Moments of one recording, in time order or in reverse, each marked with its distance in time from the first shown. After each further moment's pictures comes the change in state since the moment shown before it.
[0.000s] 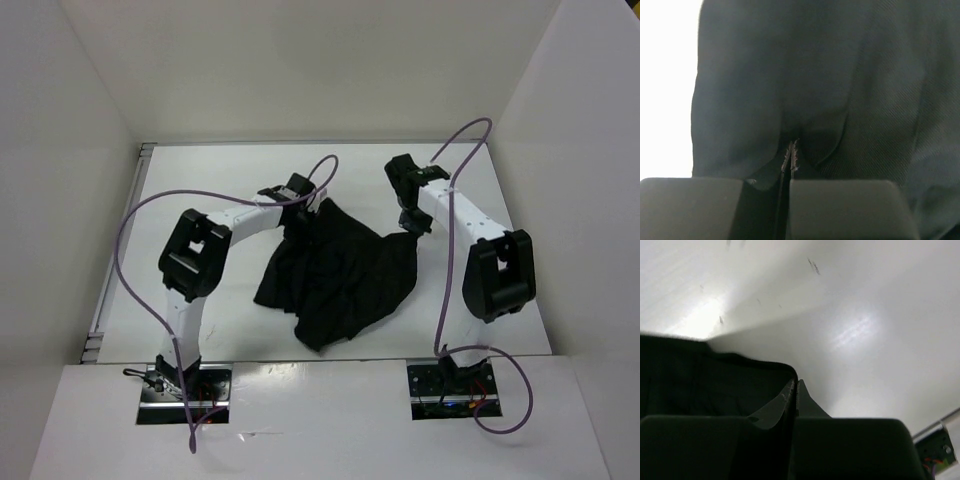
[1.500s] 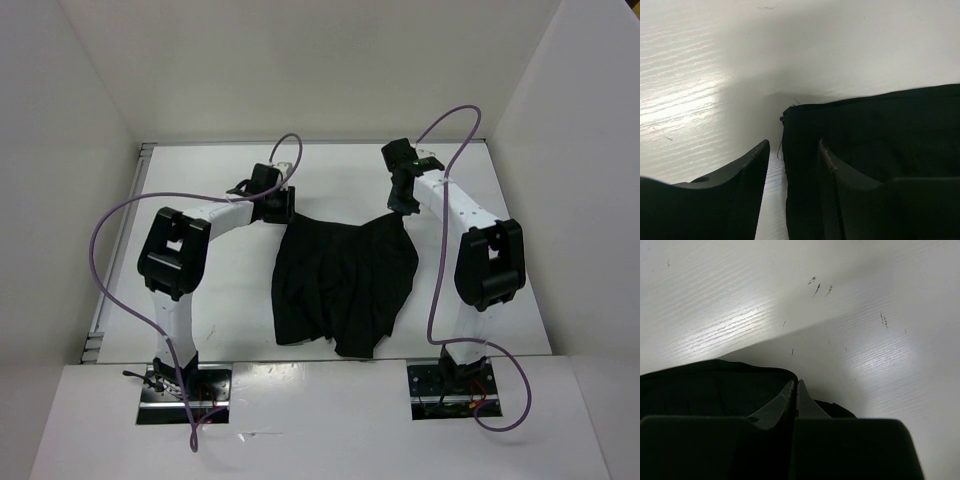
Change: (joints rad) left arm 0.181 -0.129 -0.226 0.340 -0.013 -0.065; right arm -0.013 0.132 0.141 0.218 -0.121 -0.171
